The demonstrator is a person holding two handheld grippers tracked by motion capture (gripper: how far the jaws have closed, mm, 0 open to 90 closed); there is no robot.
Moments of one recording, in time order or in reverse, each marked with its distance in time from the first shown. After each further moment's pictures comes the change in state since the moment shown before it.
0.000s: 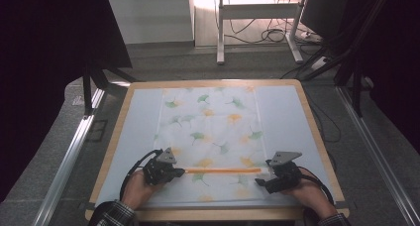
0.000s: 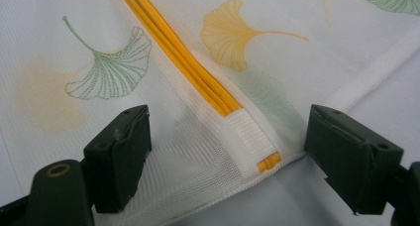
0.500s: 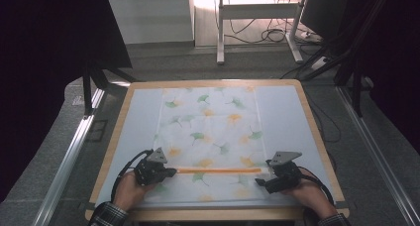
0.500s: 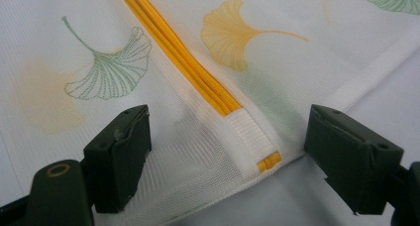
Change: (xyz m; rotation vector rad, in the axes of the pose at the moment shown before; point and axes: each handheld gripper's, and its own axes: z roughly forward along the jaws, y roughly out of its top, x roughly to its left) left arm 0.010 -0.018 -0.015 0.004 0.026 -0.040; right arm 0.000 0.000 0.000 0.002 -0.002 0.005
